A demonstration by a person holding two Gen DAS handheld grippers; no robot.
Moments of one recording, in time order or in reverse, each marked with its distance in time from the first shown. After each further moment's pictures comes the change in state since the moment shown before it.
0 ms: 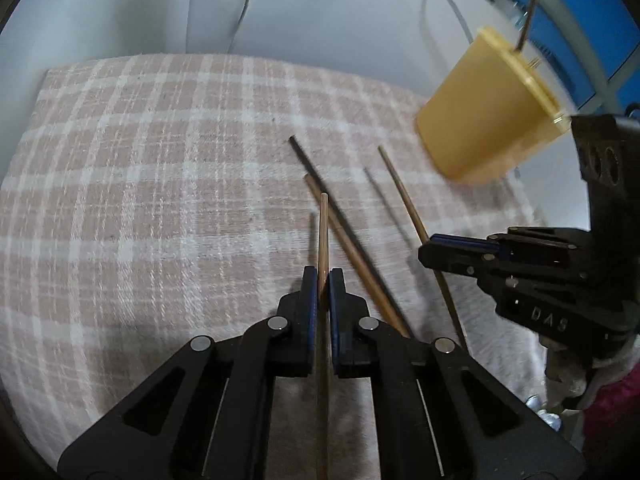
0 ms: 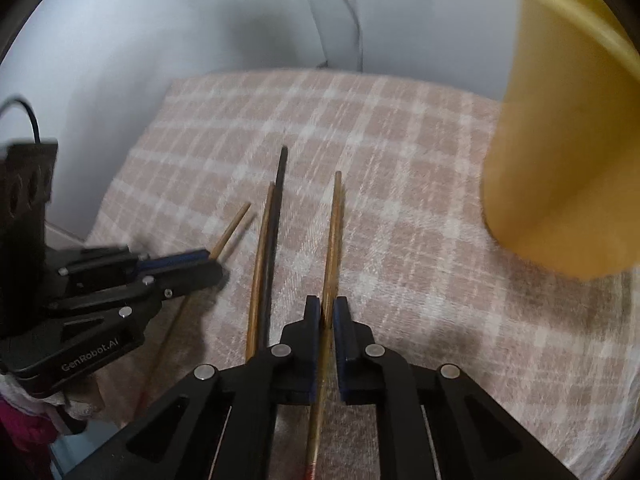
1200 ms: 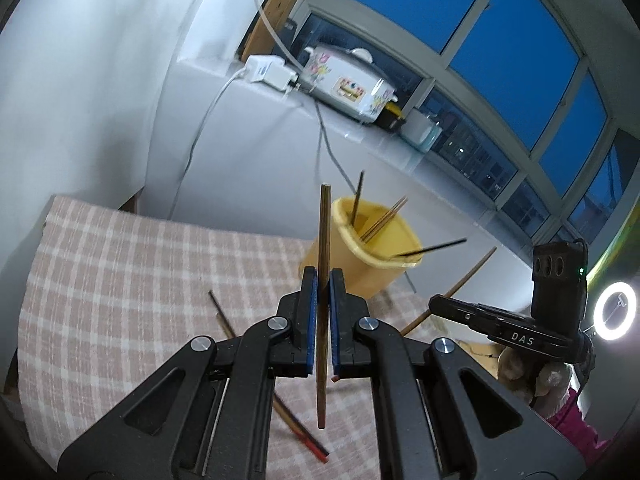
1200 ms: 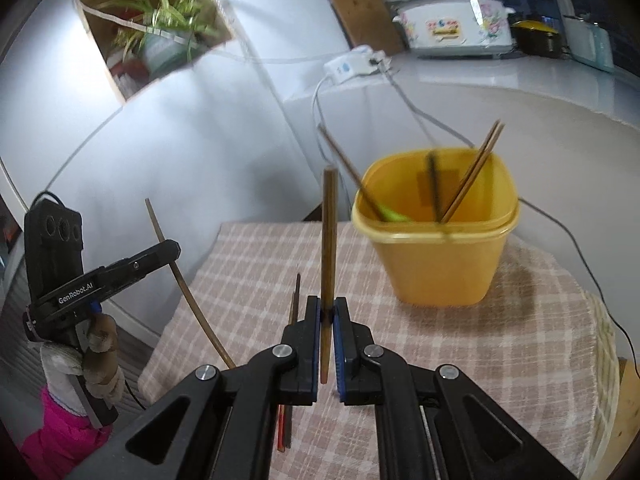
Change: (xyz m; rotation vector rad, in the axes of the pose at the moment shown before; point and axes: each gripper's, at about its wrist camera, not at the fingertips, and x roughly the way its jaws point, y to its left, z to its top) left arm -0.145 -0.062 0.018 0.045 -0.426 -0.206; right arm -0.178 -0.045 -0.045 0.099 -0.442 0.089
